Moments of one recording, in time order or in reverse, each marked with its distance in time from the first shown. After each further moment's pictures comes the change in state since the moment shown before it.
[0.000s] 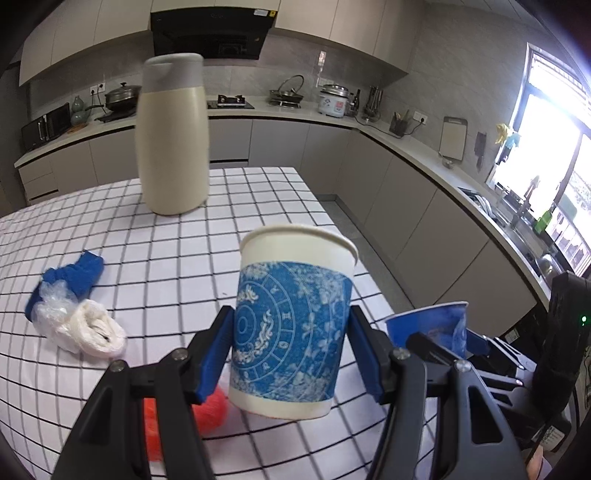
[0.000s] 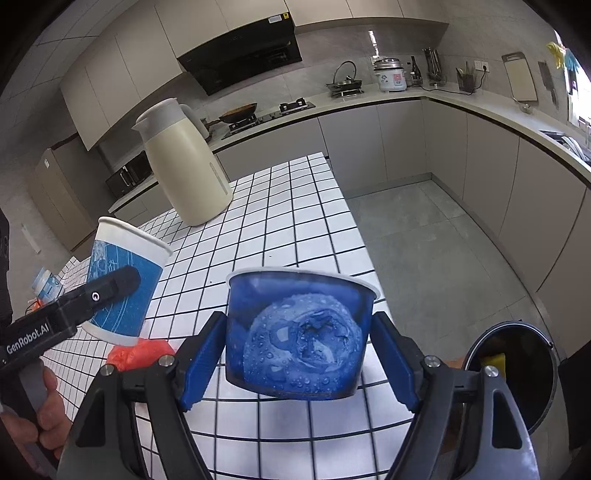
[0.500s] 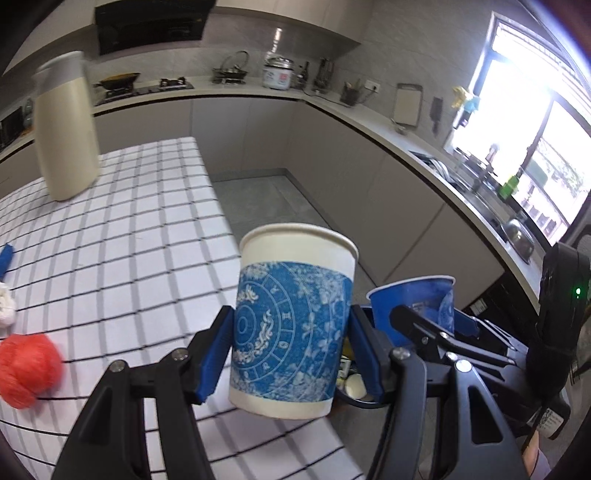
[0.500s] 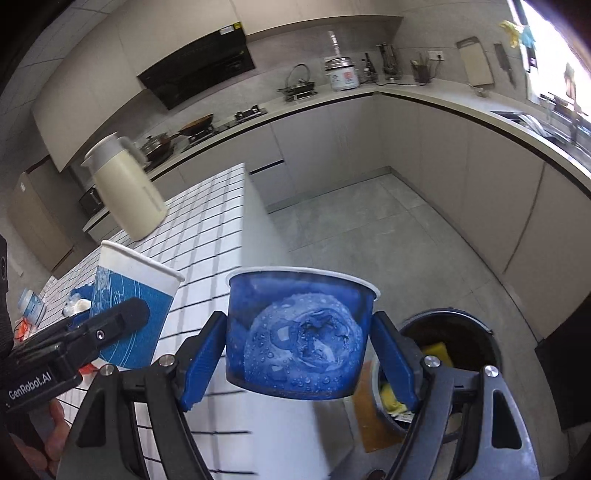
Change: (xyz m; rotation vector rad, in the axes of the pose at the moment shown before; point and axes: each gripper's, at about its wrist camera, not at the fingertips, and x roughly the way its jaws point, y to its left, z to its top) left arm 0.045 -0.152 -0.028 0.078 0.100 -0.141; right arm -0.063 -0.145 -0.014 0.095 -0.012 -0.108
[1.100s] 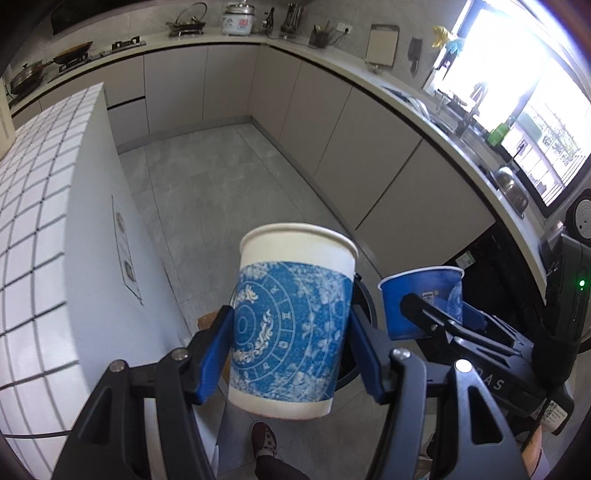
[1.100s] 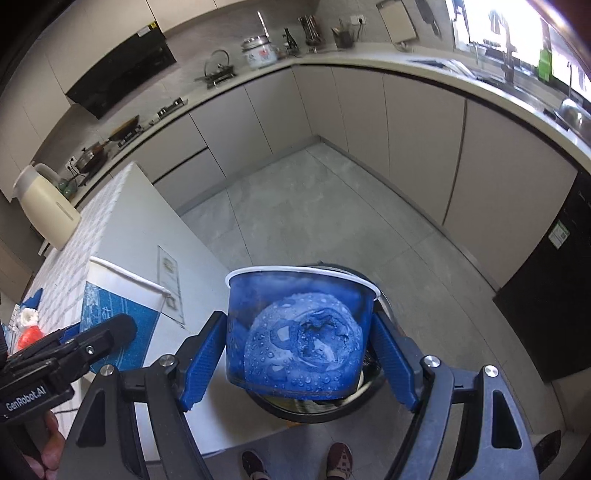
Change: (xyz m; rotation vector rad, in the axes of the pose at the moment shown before) left arm 0.103 -0.109 -0.040 0.039 0.202 -0.049; right arm -0.008 -0.187 -0.041 0.152 0.105 -0.154
